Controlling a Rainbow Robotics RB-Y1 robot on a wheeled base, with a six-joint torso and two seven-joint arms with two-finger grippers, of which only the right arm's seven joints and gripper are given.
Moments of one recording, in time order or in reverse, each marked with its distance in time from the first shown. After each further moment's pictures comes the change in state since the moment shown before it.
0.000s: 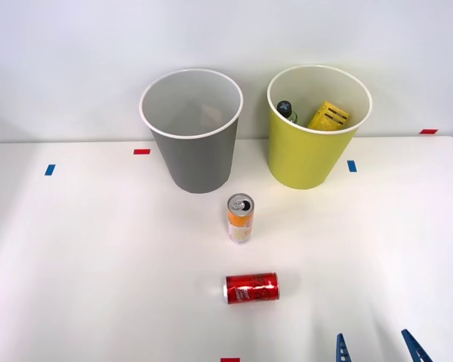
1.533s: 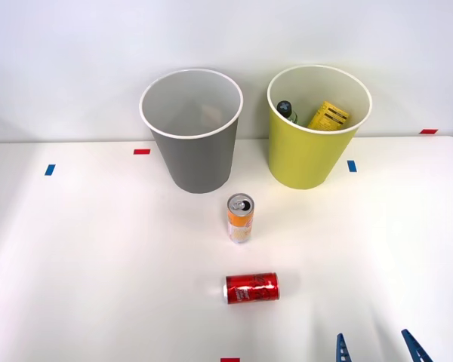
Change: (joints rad) arm 0.000 0.000 0.000 0.000 0.000 0.000 0.000
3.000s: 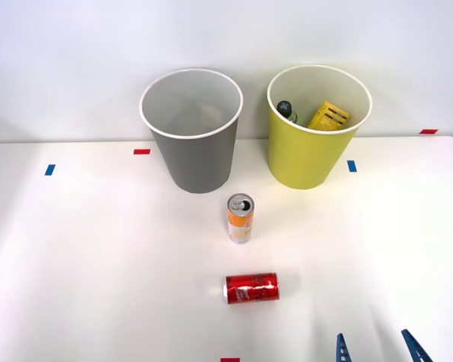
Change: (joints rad) arm 0.000 0.000 0.000 0.000 0.000 0.000 0.000
